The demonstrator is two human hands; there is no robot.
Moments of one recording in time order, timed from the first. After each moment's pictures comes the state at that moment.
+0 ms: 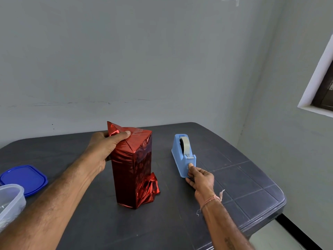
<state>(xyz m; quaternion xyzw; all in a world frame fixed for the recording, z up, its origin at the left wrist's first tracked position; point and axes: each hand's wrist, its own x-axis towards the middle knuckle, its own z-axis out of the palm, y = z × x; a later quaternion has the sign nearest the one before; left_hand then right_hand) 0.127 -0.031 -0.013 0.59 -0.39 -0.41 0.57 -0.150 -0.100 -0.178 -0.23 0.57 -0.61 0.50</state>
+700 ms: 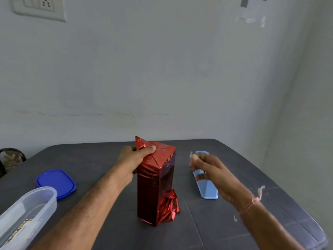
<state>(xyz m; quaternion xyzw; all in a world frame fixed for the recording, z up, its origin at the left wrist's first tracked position) 0.127 -0.031 -0.012 0.57 -0.38 -0.44 0.59 -0.119 -0.055 -0.032 -0.68 0.38 -0.40 0.48</state>
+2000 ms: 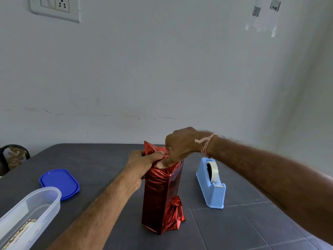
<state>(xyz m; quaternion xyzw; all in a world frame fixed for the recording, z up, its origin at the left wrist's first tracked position) 0.134 -0.033 -0.014 0.56 -0.38 -0.47 0.56 -0.068 -0.329 -0.032 -0.85 0.53 0.06 0.02</state>
